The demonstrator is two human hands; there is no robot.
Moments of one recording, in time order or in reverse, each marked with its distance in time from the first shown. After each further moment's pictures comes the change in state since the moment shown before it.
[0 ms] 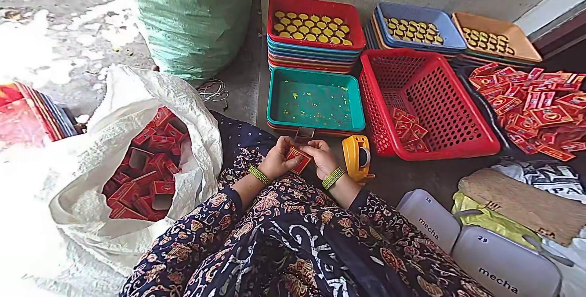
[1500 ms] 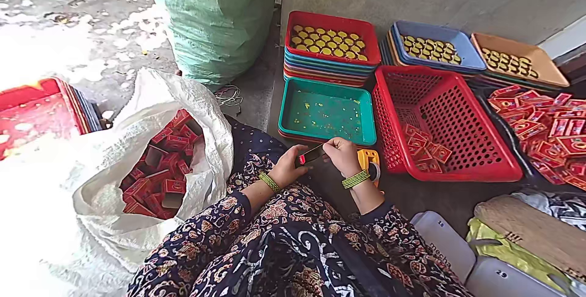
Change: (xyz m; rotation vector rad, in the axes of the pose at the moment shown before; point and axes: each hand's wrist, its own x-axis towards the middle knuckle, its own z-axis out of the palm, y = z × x) left_hand 0.007 0.003 -0.001 0.249 0.034 -0.066; right_hand 0.020 -0.049 -0.022 -0.546 -0.051 -0.347
